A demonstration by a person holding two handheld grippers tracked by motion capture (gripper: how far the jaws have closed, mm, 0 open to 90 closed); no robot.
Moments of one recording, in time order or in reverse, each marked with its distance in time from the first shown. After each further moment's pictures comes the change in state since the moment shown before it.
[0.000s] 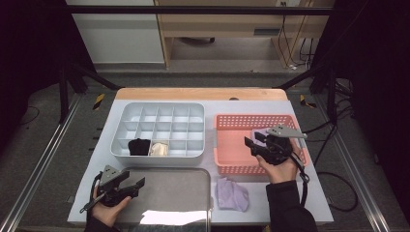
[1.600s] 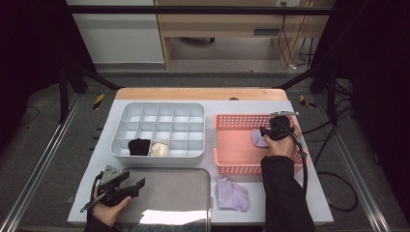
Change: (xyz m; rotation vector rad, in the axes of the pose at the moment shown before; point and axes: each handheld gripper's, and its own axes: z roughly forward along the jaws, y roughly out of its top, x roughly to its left) left arm 0.001 -0.001 0.002 0.010 -0.001 0.000; right arm -0.095 -0.017 0.088 0.243 -0.280 0.101
